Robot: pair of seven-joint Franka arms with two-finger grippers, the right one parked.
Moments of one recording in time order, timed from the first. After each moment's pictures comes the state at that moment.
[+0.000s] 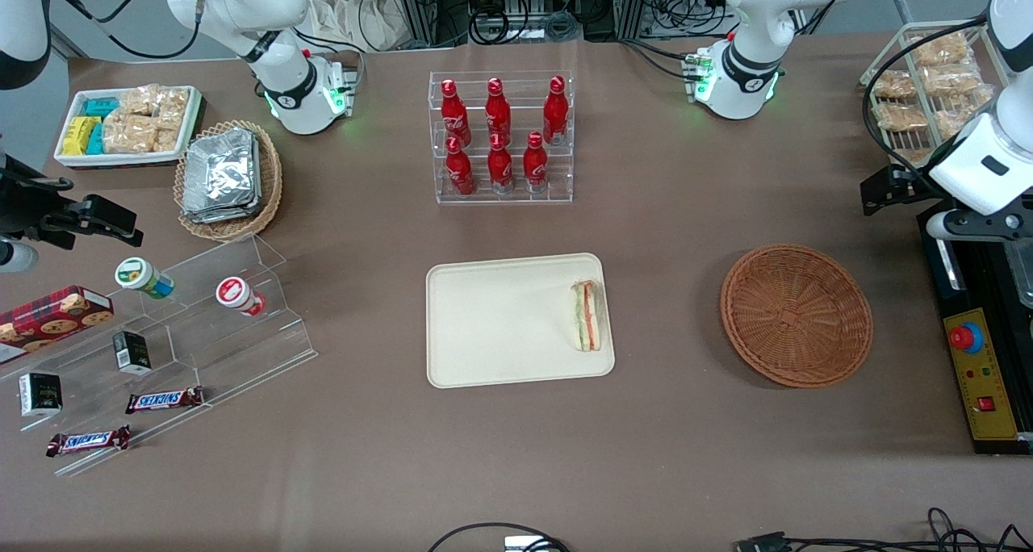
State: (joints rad) arm 0.04 0.01 -0.10 -1.62 0.07 1.53 0.03
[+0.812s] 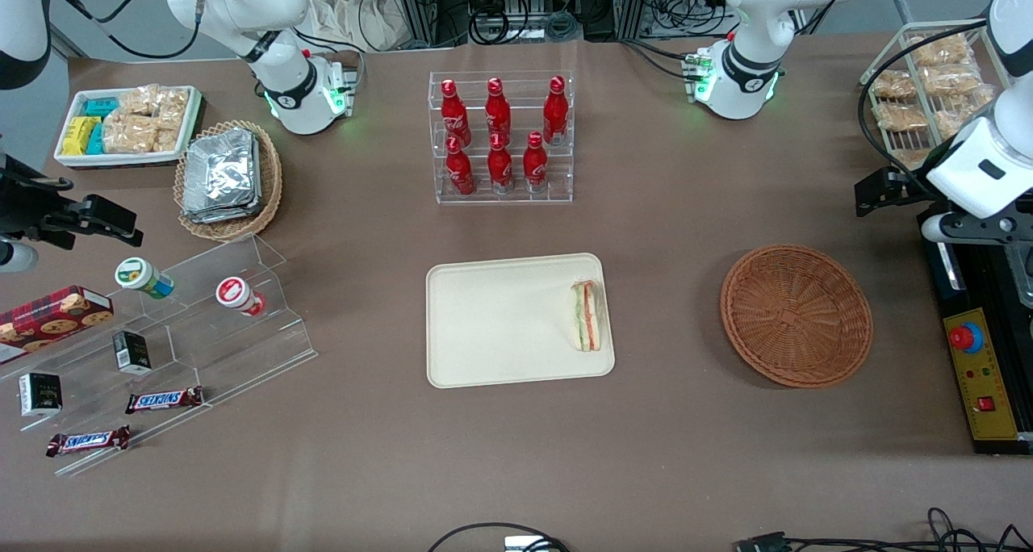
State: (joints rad) arm 0.05 0.01 -0.10 -1.63 0.04 1.54 0.03
